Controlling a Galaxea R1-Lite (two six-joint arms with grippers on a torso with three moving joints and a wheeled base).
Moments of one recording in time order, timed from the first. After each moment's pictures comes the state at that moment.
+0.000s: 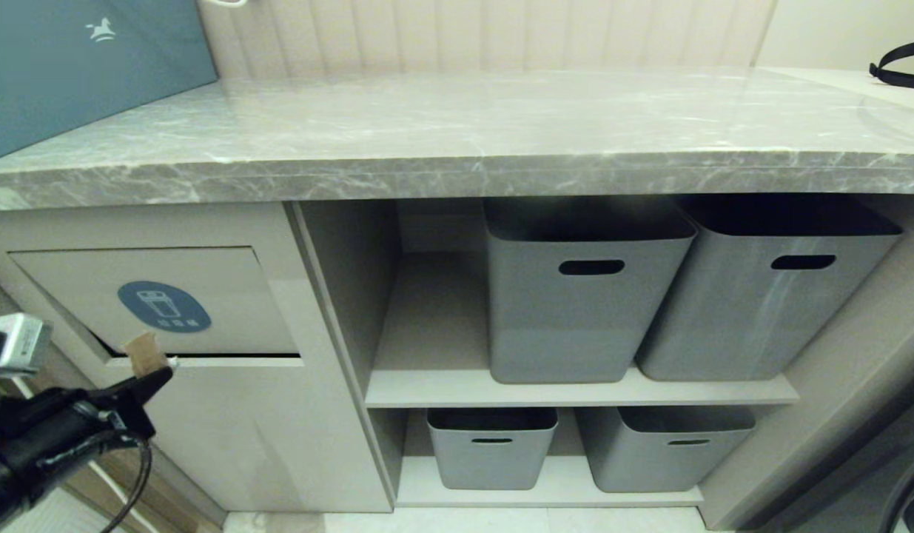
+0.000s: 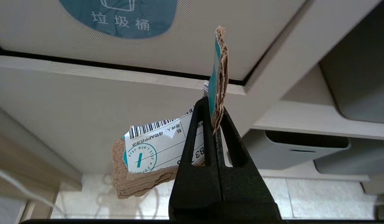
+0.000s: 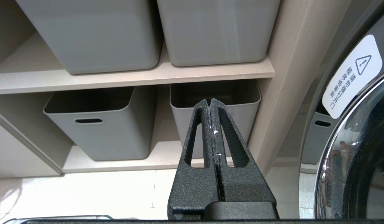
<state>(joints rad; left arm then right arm) 0.14 1.41 -0.20 -1.02 -0.22 -0.10 0.00 0.00 0.00 0.00 -0.04 0.06</state>
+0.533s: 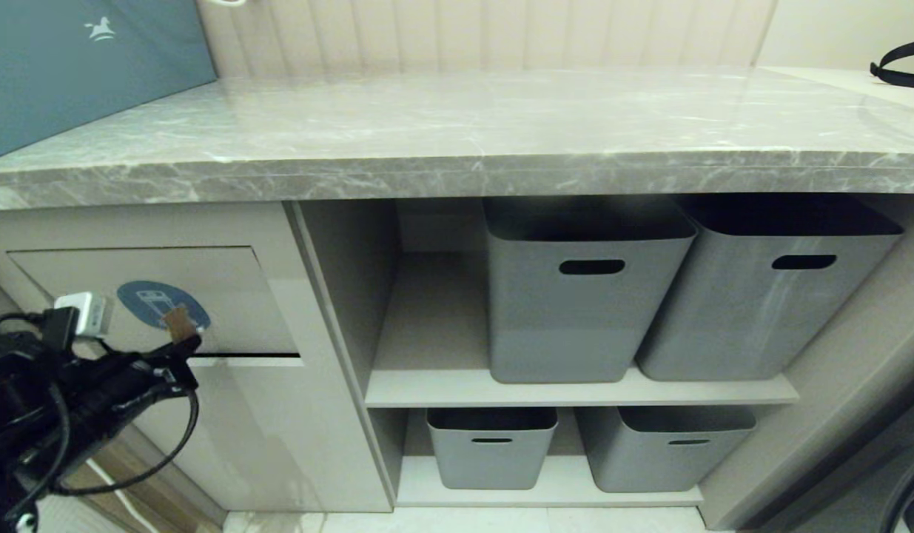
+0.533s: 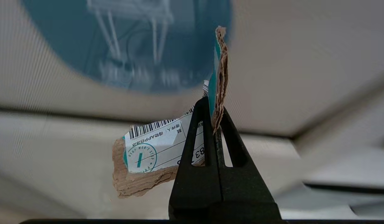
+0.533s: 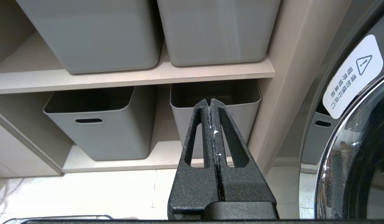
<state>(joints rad) 0.16 1.81 -0.32 -1.39 -0.22 -0.10 0.00 0.00 0.00 0.00 -0.04 0.06</state>
